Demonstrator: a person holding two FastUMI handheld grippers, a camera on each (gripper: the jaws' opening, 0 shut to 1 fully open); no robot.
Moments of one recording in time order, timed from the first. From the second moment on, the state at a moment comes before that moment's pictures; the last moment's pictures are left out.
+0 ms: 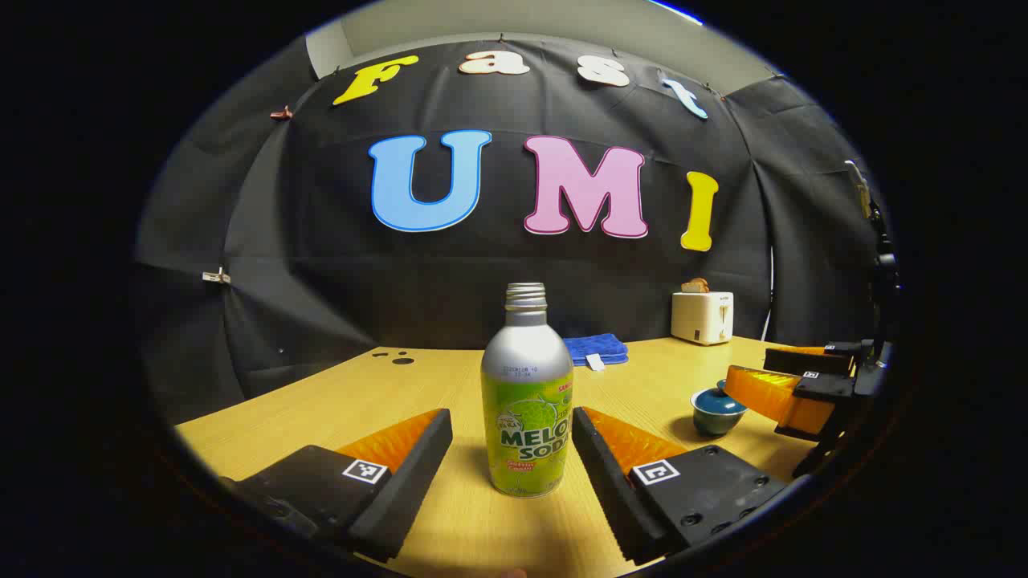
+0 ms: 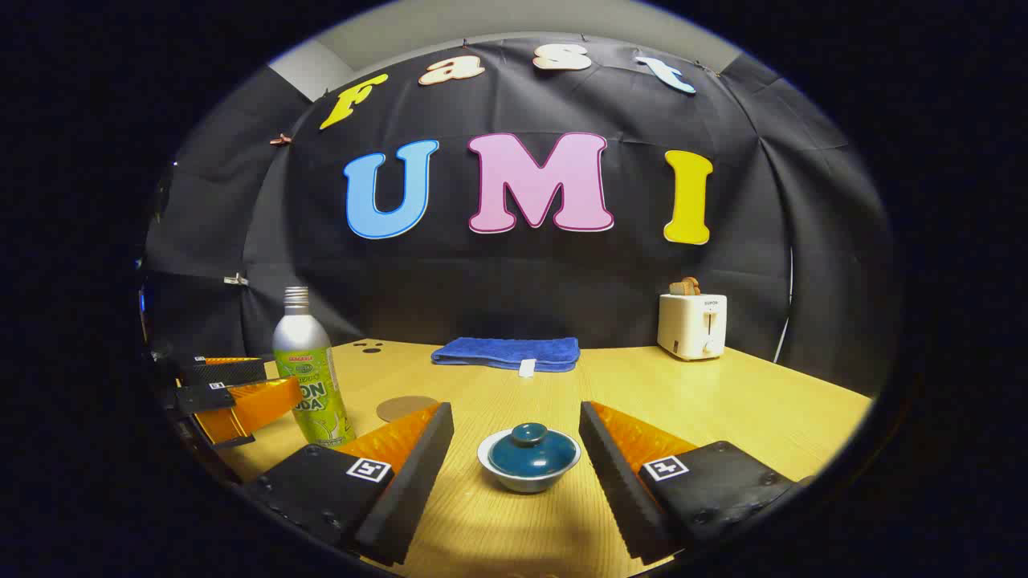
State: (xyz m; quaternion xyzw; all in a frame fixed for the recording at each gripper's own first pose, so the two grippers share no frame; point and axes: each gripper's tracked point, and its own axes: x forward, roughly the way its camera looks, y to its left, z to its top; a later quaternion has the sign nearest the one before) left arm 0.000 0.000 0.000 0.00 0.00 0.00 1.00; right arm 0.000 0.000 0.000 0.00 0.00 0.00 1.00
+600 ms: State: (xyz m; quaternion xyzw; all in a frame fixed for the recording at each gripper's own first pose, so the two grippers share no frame) left arm 0.002 -0.003 0.000 0.00 0.00 0.00 1.00; right arm 0.003 -0.001 0.001 0.00 0.00 0.00 1.00
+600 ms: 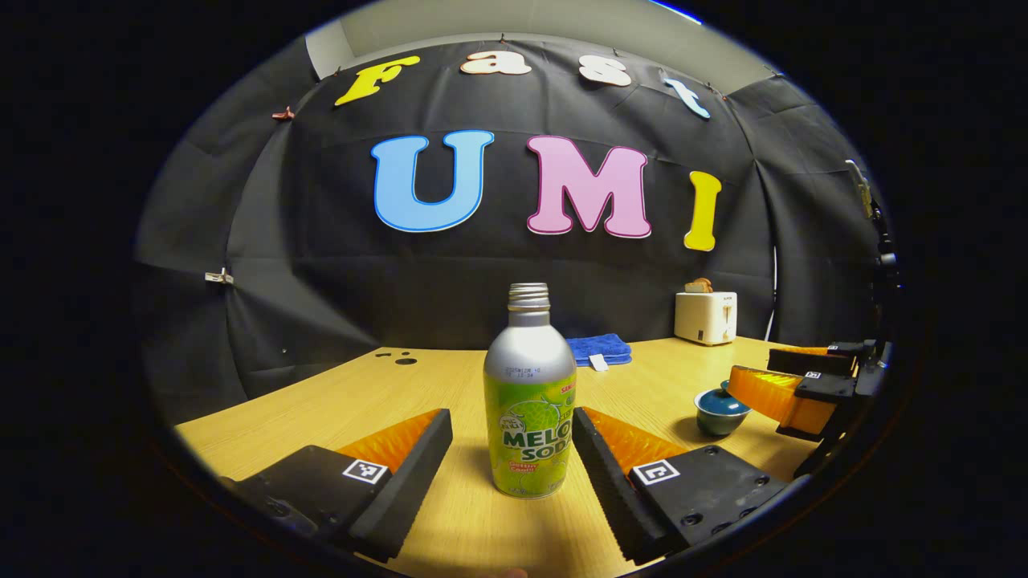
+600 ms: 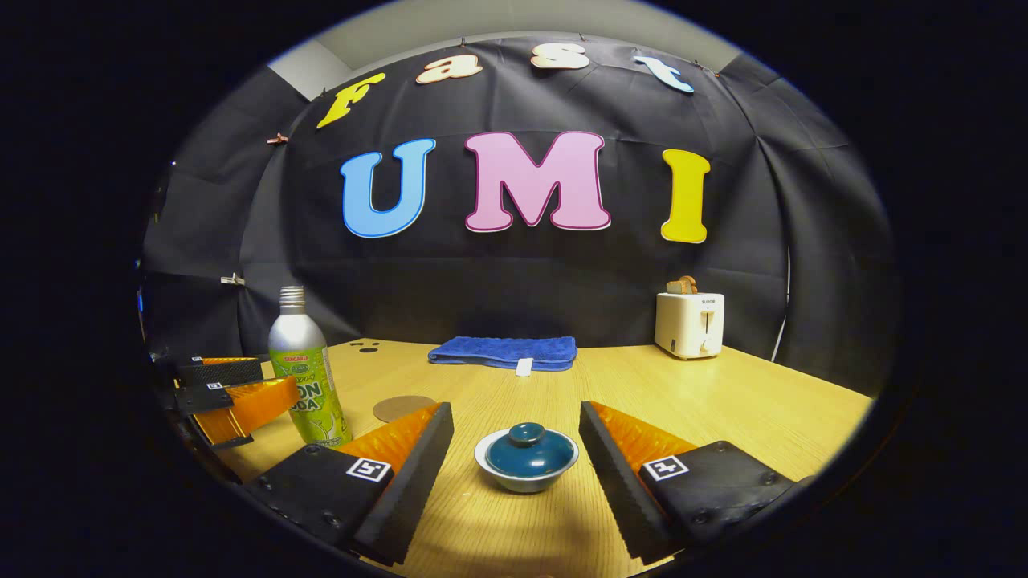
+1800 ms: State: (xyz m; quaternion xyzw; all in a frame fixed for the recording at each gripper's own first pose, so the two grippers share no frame) left arm 0.003 -0.005 -0.001 0.00 0.00 0.00 1.00; right arm 0.054 -0.009 -0.029 -0.04 0.11 0.01 0.99
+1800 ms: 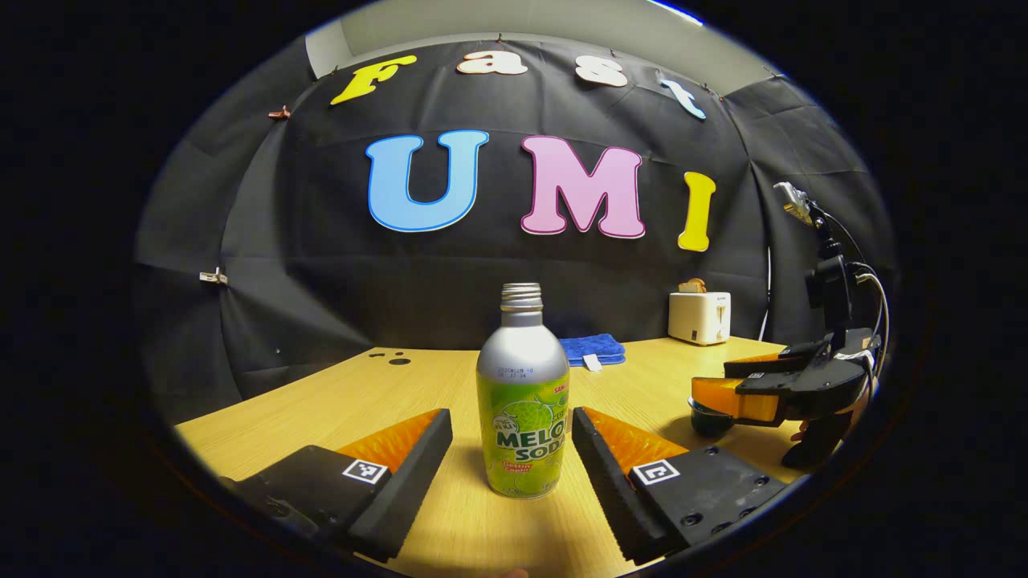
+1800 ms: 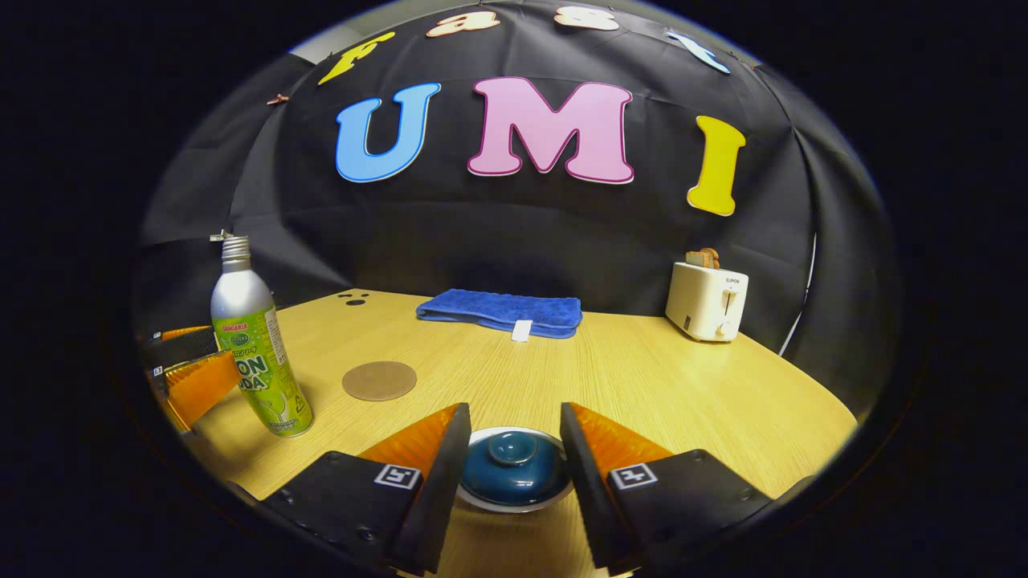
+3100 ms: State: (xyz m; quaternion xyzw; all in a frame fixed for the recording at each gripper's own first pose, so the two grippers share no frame) left arm 0.023 -0.010 -0.001 0.00 0.00 -0.01 1.00; right arm 0.029 -0.022 0.003 0.00 0.00 0.02 1.00
